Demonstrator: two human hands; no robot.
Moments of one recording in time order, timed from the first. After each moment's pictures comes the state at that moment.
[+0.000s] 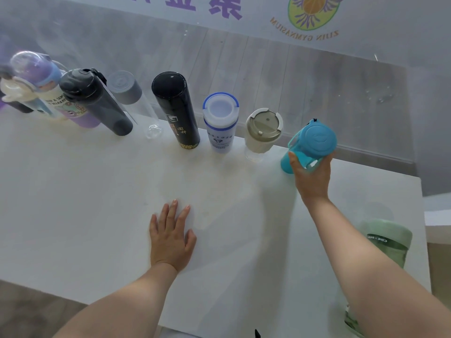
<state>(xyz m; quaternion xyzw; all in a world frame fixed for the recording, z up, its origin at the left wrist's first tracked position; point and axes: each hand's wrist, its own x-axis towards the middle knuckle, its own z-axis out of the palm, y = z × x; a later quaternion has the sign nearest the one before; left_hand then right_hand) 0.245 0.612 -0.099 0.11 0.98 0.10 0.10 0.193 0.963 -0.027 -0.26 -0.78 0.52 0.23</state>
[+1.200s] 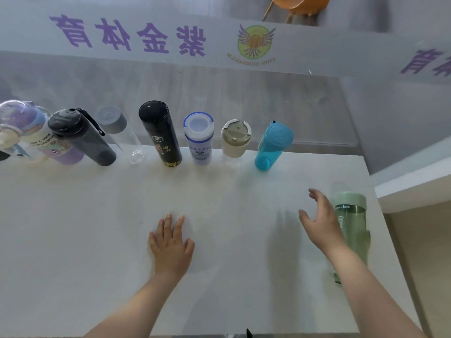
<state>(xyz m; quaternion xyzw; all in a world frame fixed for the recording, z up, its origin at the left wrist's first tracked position) 0.240 0.607 -0.091 0.11 0.97 0.15 0.15 0.358 0.944 0.013 -0.37 -0.86 0.35 0.05</state>
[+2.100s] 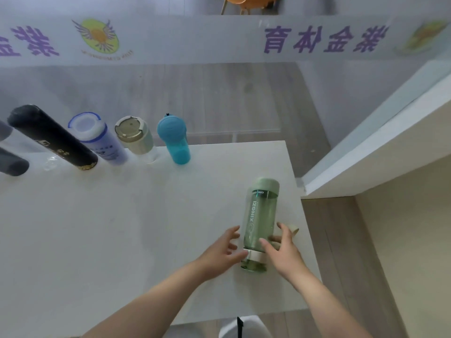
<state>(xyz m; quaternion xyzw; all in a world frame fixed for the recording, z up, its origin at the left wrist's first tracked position) 0.408 0.888 -0.034 0.23 0.73 0.39 0.51 0.526 1.044 0.001 -0.46 -0.71 0.52 -0.09</state>
